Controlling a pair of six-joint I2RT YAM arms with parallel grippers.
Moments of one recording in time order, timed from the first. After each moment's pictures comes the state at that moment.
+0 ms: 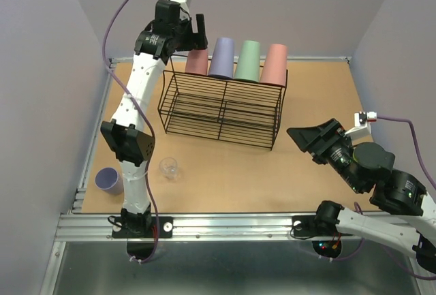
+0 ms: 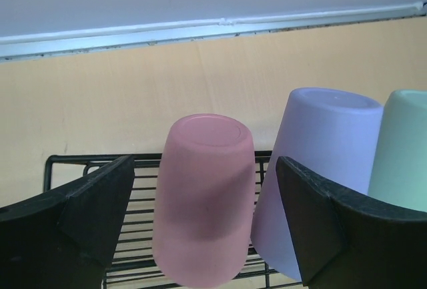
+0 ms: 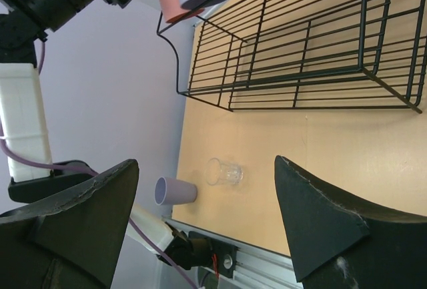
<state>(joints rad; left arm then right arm) -0.32 2.05 2.41 -0.85 0.05 -0.25 1.02 0.54 1.05 -0.70 0.60 1.08</state>
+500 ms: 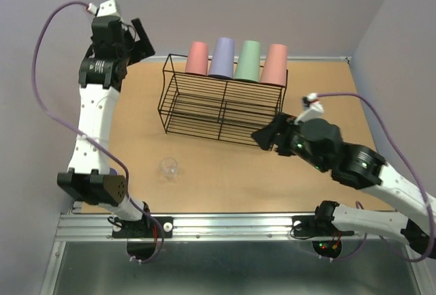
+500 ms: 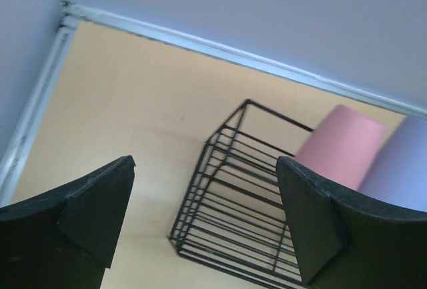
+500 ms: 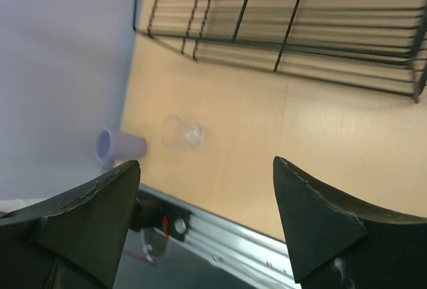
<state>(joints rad) -0.12 1.59 1.99 -0.79 -0.13 -0.34 1.02 0.80 1.13 -0.70 0.46 0.95</state>
